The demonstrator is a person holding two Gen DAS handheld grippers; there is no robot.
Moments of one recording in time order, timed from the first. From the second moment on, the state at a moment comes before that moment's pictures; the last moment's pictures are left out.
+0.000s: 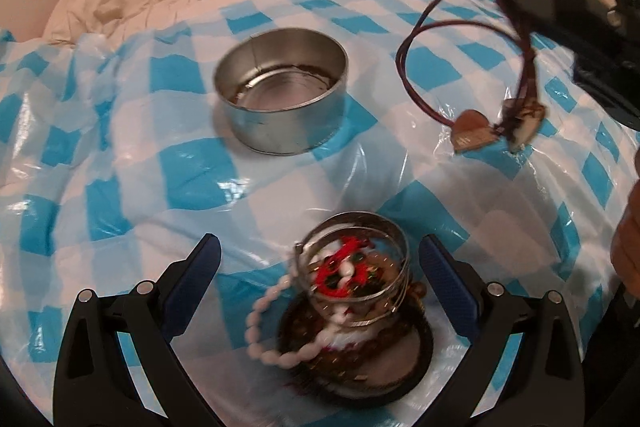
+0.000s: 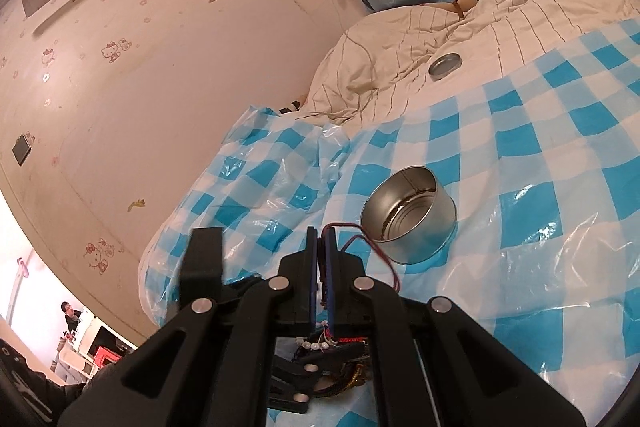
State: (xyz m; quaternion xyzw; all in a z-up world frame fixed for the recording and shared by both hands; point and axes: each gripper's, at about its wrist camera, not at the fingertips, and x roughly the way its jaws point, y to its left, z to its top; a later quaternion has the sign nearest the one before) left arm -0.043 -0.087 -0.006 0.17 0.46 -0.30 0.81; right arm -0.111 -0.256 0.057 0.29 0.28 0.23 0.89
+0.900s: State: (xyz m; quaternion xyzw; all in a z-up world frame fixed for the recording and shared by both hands) left arm -0.023 -0.074 0.017 0.11 0.48 -0.33 0.81; right arm -0.112 -0.263 0.059 0.30 0.27 0.22 0.89
